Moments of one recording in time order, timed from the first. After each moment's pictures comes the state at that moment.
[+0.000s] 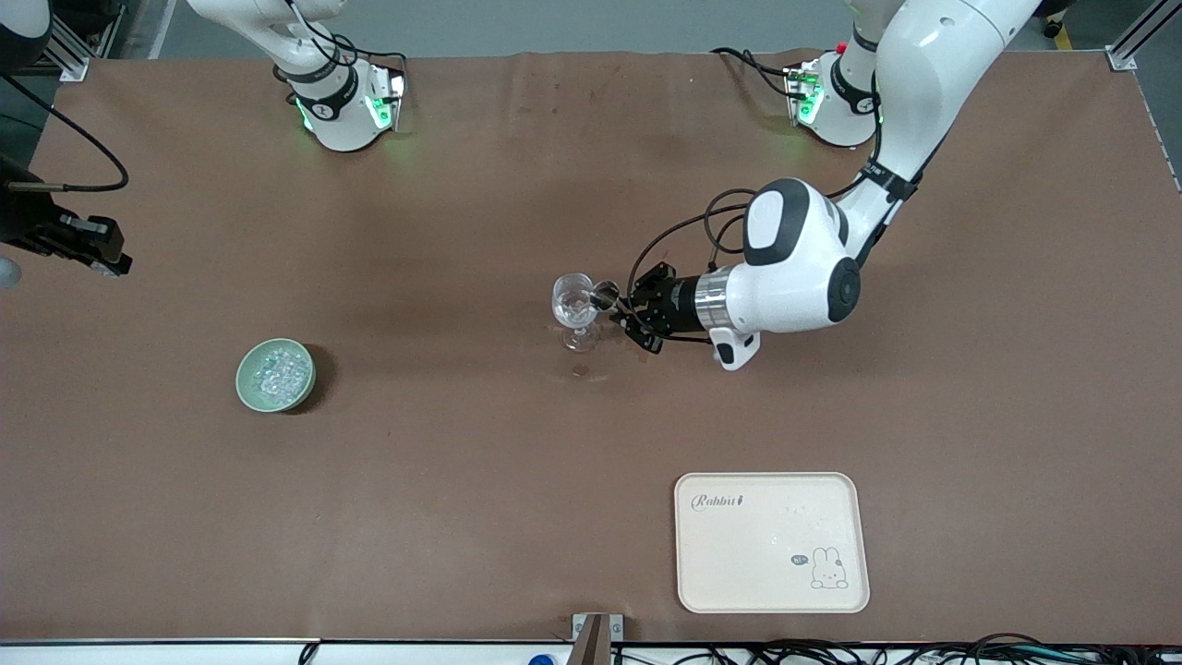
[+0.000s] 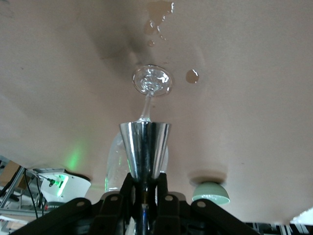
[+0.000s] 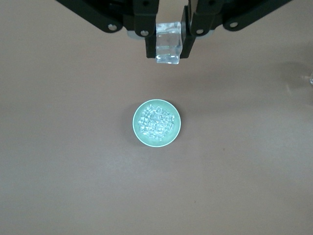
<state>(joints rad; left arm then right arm) -0.08 0.52 -0.57 -1.76 -0.65 2.31 -1.52 0.02 -0.01 -0.06 -1.62 -0.01 1.60 0.05</state>
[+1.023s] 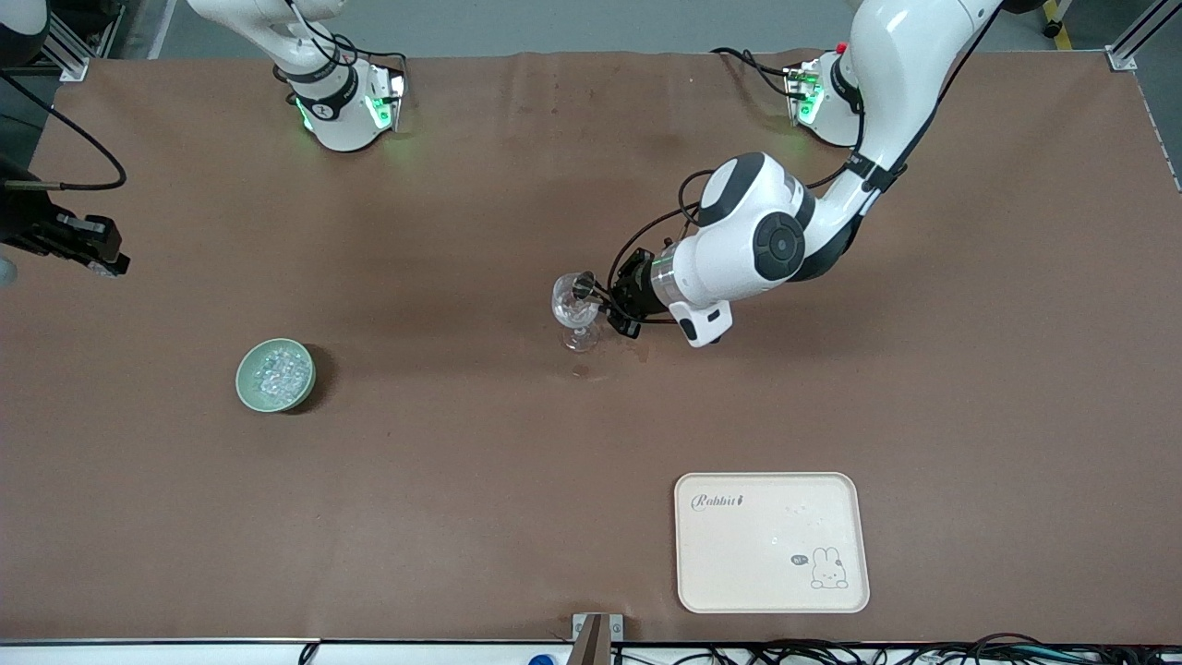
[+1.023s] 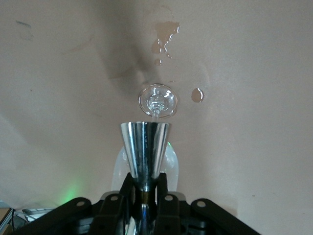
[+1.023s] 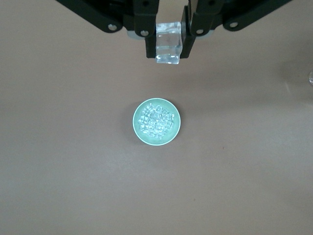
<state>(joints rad) -0.17 0.52 -0.57 -1.72 -0.35 2.32 -1.80 0.02 -0.01 -0.06 -1.61 -0.01 1.60 0.05</state>
